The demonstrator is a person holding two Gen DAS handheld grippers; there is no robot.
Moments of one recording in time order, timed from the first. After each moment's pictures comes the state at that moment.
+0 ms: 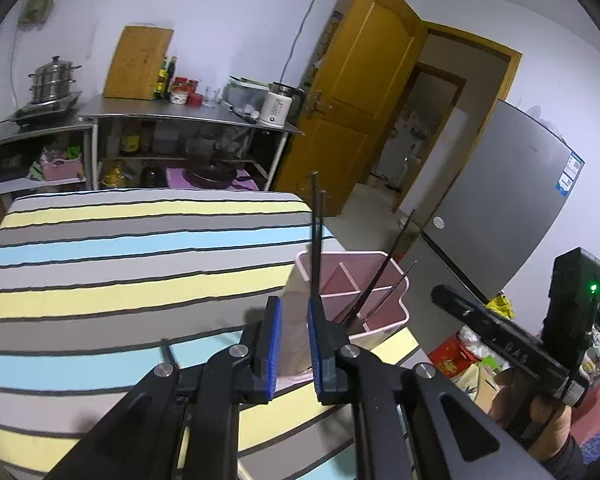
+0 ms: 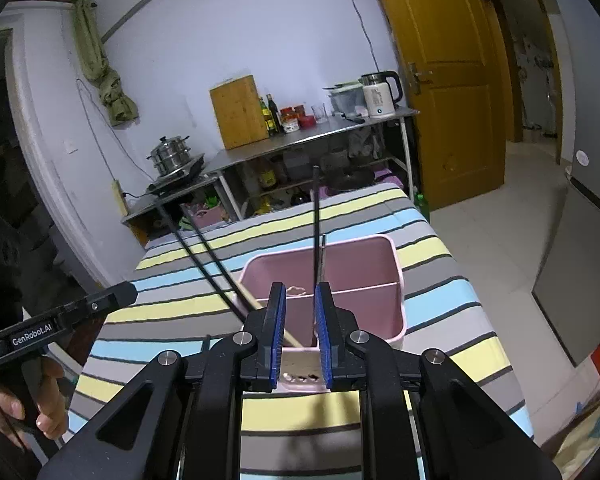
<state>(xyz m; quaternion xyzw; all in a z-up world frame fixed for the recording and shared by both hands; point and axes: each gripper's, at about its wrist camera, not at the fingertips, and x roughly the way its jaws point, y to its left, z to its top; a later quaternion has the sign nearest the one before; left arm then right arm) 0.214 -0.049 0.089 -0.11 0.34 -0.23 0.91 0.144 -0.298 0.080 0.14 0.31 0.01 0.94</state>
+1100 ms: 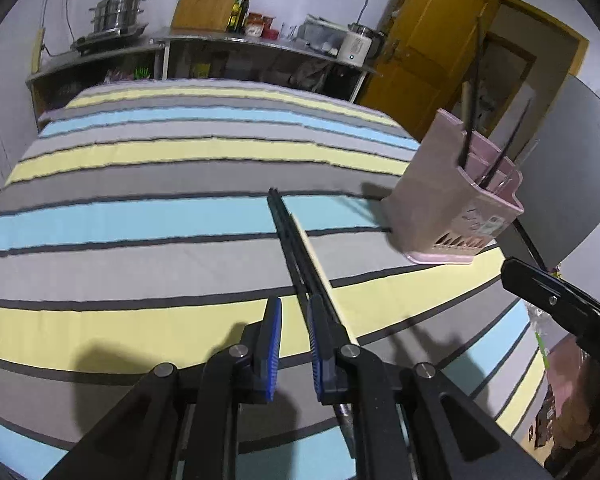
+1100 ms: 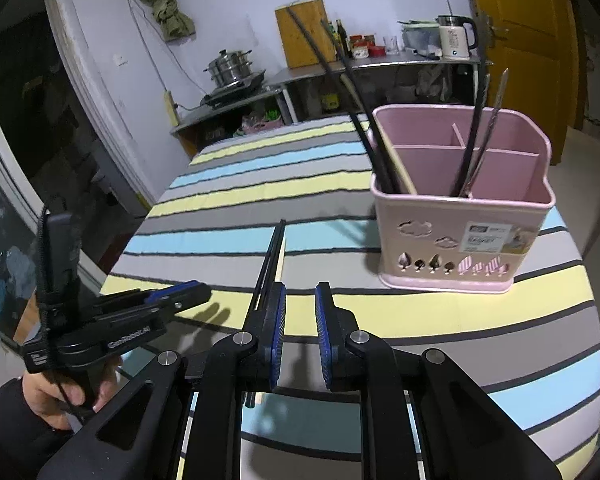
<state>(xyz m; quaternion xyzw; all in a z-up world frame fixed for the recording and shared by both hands) 0.180 0.010 -0.047 -0.11 0.45 -0.13 0.88 0.128 -0.201 0.004 0.09 0.42 0.13 0.89</state>
